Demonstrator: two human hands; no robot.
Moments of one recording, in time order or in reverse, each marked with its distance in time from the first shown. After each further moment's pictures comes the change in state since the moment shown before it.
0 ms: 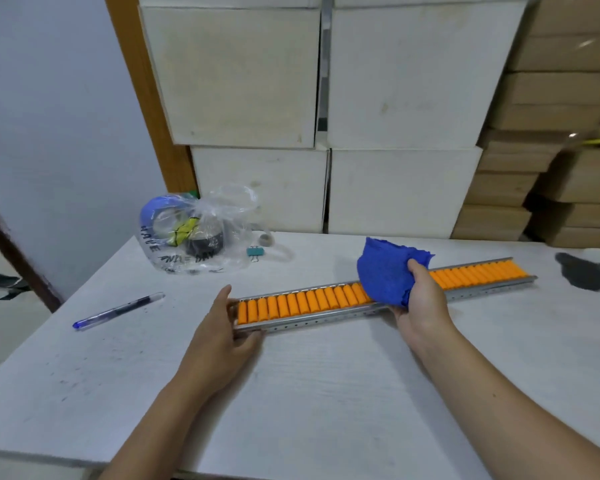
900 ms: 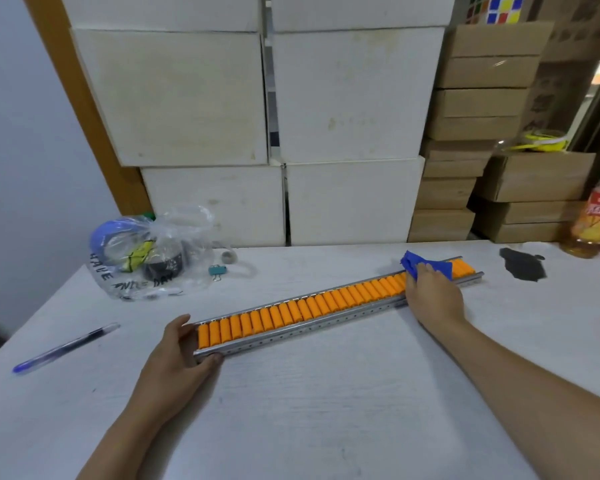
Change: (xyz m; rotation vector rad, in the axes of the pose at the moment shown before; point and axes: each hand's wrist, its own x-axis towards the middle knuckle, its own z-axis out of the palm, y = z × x) left_hand 0.003 0.001 -0.004 0.016 0.034 -0.070; right_hand 0.094 -0.030 -0.099 -1.663 0.309 -0.705
